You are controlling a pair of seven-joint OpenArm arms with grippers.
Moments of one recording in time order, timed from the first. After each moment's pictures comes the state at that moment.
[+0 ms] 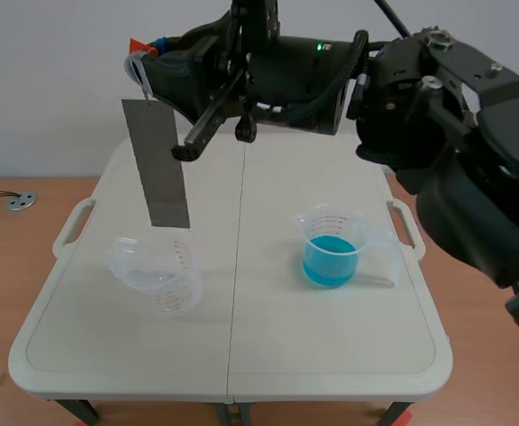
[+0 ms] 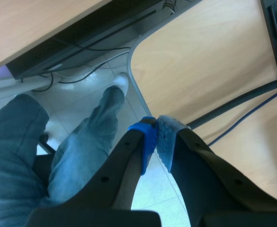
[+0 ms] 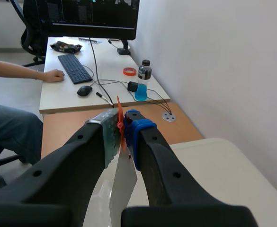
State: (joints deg) left arm 67.3 -42.1 -7.9 88.7 -17.1 -14.3 0.2; right arm 18.9 12.6 -27.0 90.8 20.3 45.1 -2.7
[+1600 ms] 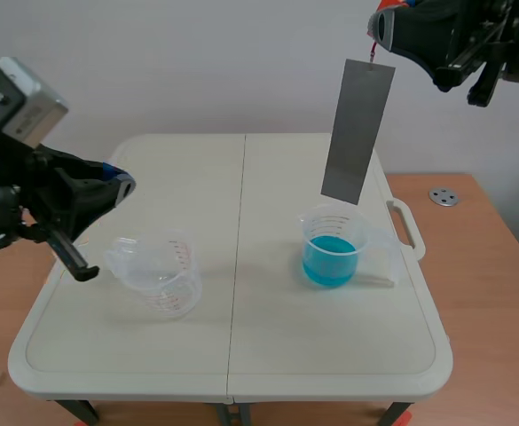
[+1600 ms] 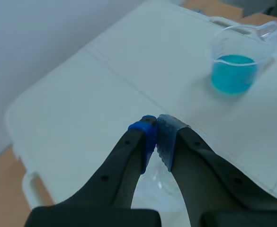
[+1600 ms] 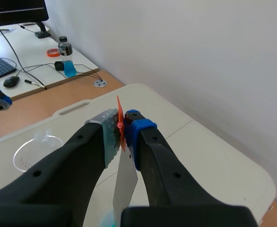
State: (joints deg) left arm 12.3 -40.6 11.6 107.1 -19.0 -21.8 6.5; right arm 7.8 32.5 0.6 99.5 43.6 45.3 -19.5
